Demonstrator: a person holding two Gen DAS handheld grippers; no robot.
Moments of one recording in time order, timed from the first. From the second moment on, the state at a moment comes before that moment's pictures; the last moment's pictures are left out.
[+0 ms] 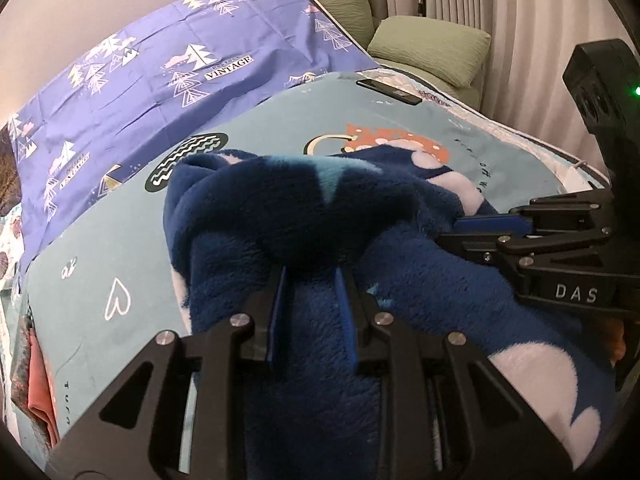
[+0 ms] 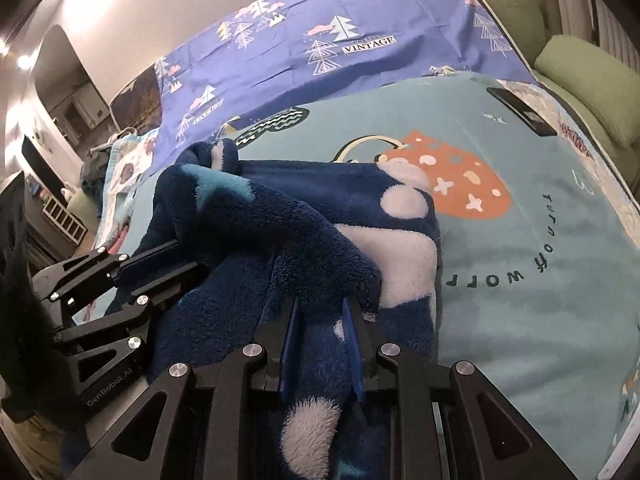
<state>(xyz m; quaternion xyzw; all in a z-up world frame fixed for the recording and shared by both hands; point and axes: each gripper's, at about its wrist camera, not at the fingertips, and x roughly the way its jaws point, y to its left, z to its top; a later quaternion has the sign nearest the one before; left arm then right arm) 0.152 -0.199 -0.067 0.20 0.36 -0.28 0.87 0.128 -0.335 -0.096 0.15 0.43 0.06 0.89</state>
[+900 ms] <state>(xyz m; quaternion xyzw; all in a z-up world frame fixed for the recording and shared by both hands) 0.197 -0.209 -0.065 0.23 0.34 -0.24 0.88 0.191 -0.339 -0.100 0.13 0.44 0.07 0.88</state>
